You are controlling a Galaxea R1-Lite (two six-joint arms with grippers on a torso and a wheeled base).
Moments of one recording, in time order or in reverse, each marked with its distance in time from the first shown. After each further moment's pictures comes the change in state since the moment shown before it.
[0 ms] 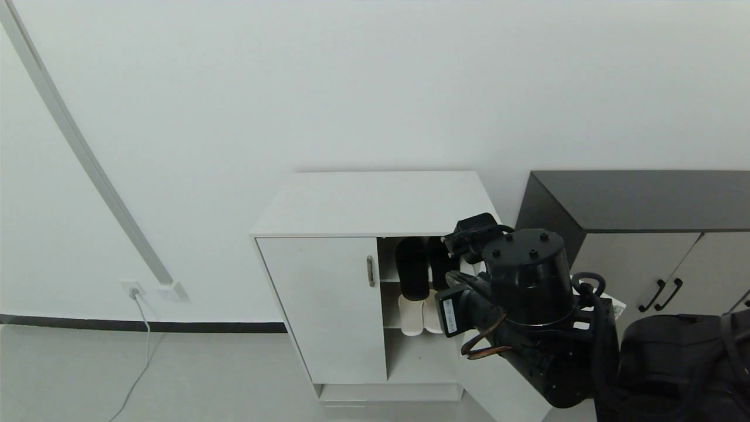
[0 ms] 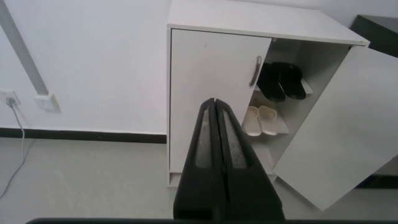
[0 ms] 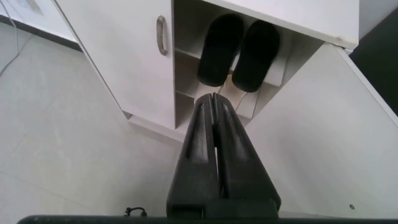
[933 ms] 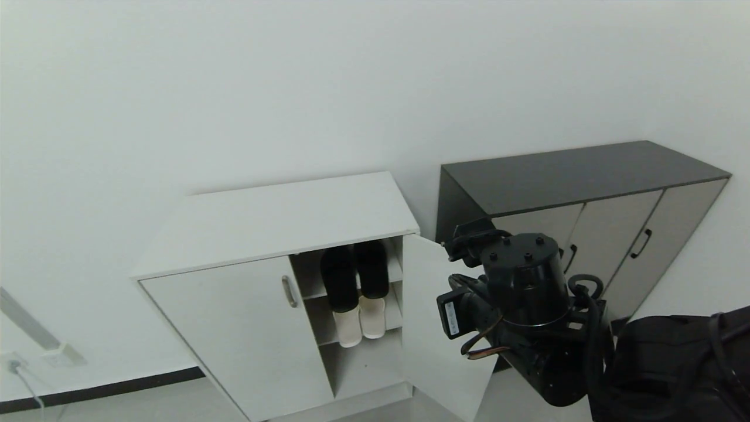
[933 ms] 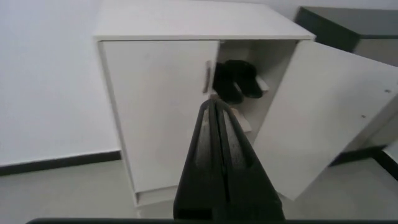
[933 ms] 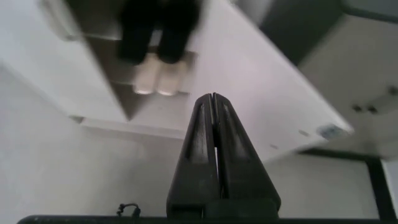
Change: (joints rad) left arm -0.001 0.000 0.000 0.000 0.000 0.000; right arm -0.023 0.018 0.007 -0.008 0.002 -0.015
